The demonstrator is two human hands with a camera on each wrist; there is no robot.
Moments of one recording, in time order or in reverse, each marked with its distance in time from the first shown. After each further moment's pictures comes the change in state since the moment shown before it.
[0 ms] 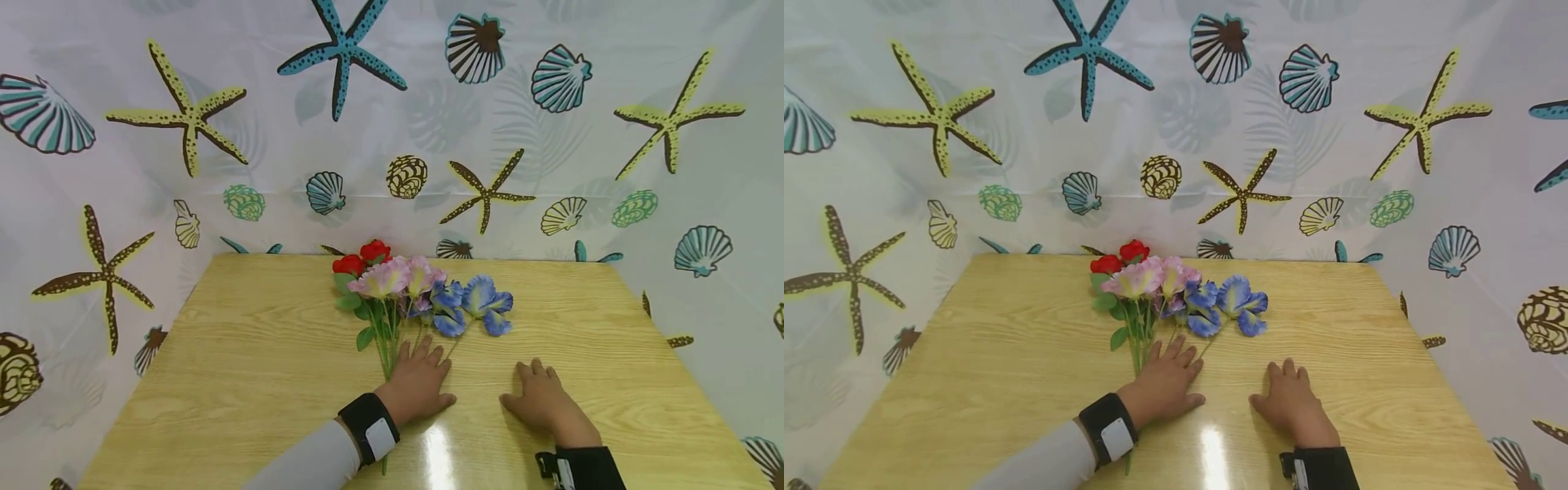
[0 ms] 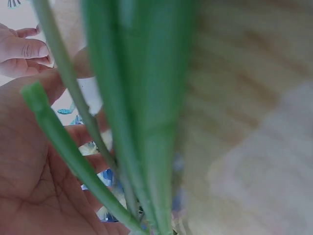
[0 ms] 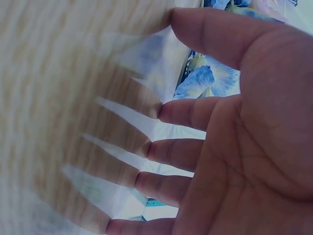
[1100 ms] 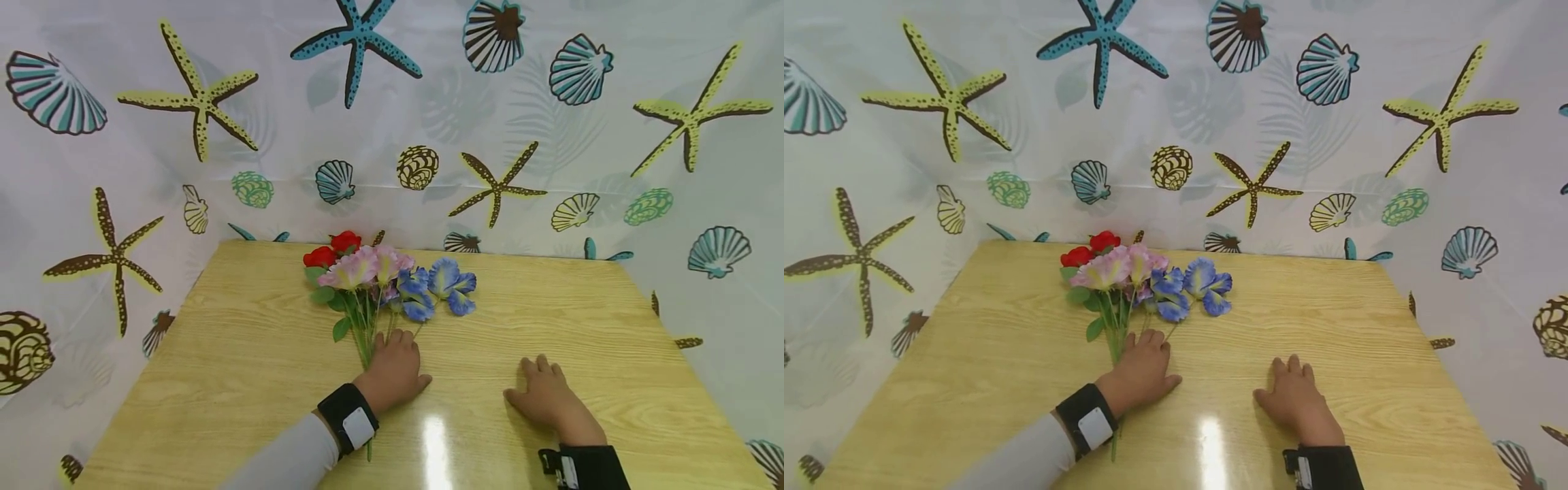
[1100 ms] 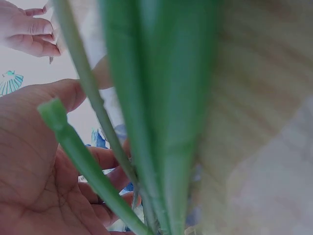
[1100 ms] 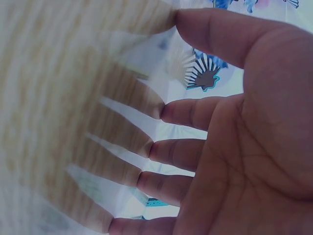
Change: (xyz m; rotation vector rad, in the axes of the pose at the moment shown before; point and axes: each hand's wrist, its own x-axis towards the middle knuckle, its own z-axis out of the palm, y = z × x) left_hand -0.022 -0.035 0.004 -0.011 0.089 -0.147; right_hand -0.002 -0.004 0.004 -0.006 0.003 0.005
